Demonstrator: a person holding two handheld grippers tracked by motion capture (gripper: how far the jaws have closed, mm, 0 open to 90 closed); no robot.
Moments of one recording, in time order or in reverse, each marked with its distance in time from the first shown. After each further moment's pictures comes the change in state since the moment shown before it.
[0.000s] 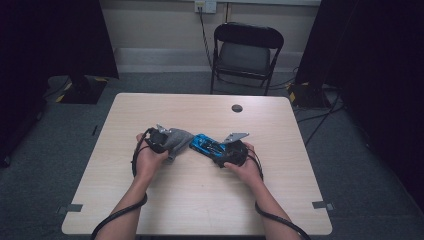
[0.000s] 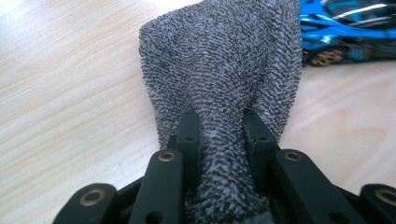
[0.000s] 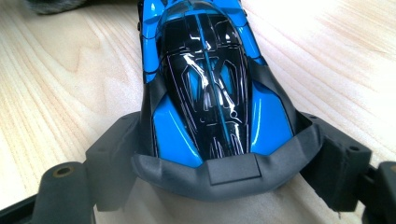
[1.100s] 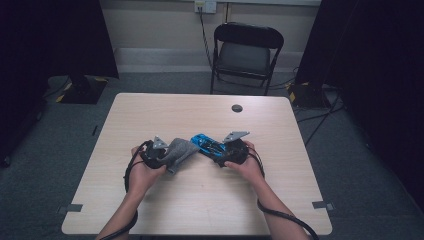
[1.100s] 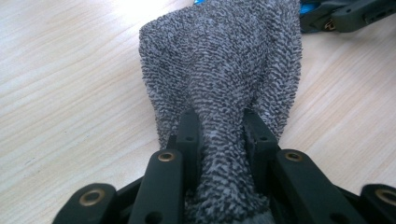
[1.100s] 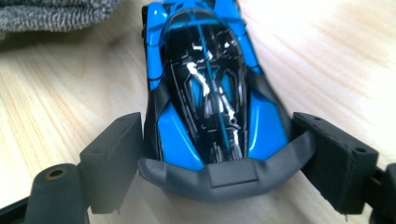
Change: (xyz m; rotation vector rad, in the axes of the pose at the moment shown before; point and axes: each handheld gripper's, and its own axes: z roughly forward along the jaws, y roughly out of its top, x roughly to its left) left arm -0.025 -0.027 -0.028 -0.067 -0.120 0.043; right arm -0.001 0.006 -0.005 -0.003 0.006 -0.004
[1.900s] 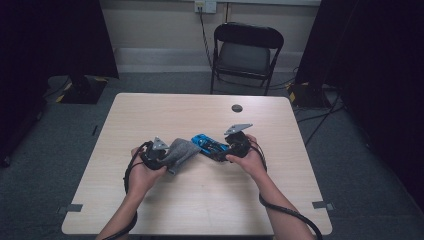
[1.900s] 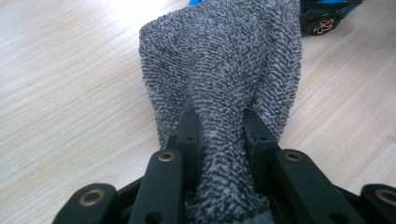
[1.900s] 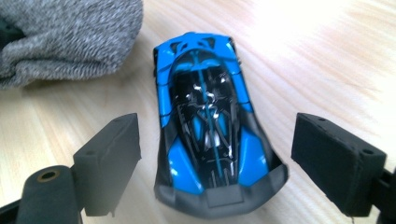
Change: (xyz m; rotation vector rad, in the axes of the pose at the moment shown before) left arm -0.004 -0.001 -0.004 -0.012 -0.007 0.011; right arm -0.004 0.024 -0.018 -0.009 0.030 0.031
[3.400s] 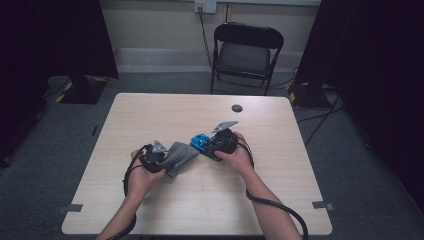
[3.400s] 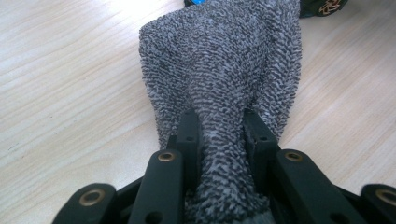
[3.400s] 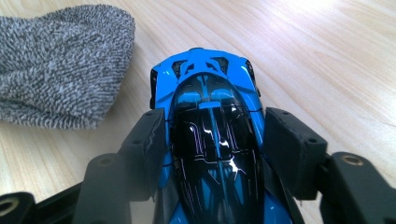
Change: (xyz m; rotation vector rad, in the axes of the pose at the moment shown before) left arm -0.001 -0.009 0.004 0.026 -0.002 -0.012; right arm 0.007 0.016 0.038 0.025 -0.005 -0.052
